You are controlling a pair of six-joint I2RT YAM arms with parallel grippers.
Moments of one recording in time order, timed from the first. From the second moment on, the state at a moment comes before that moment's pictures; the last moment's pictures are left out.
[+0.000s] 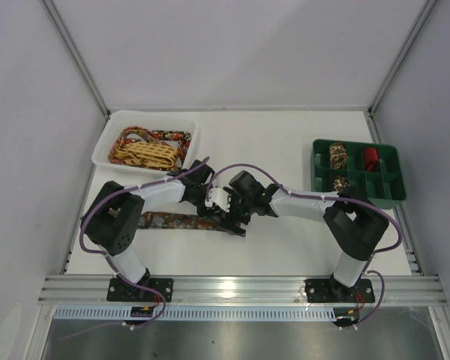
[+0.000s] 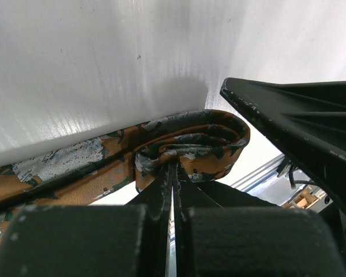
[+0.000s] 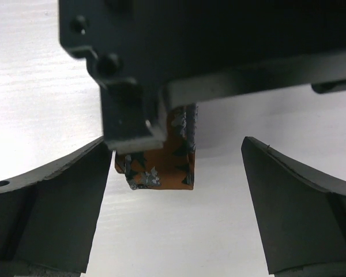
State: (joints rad) left arm -0.56 1.70 0.94 -0.45 0.46 -0.69; right arm 0.88 1.74 1.04 -0.25 -0.35 -0.50
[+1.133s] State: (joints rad) left arm -0.54 1.71 0.95 -0.46 0.49 -0.67; right arm 0.93 1.76 1.00 -0.16 -0.20 -0.51
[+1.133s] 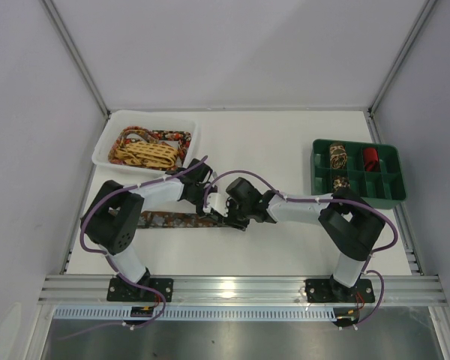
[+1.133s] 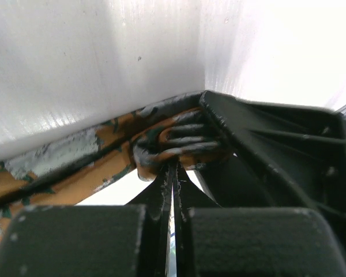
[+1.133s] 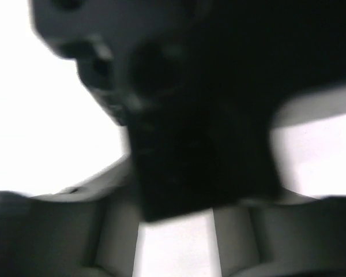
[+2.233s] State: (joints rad) left arm -0.53 1.72 1.00 -0.48 0.49 -0.65; right arm 0.88 1.60 0.95 -0.19 -0.08 -0.34
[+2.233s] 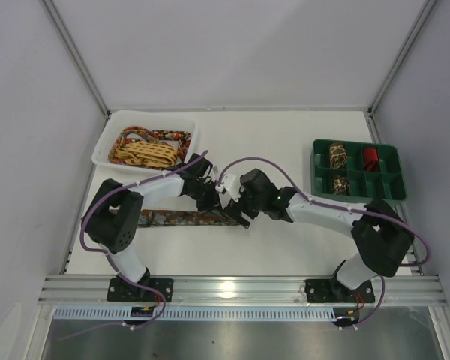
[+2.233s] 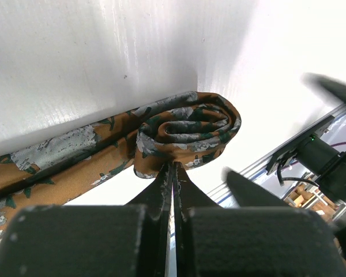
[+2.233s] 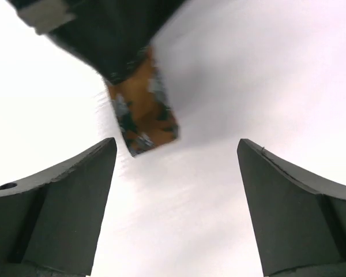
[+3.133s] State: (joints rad) left arm -0.53 1.78 1.05 -0.54 0.47 -0.62; right arm 0.68 1.64 0.82 -0.08 -0.42 0.91
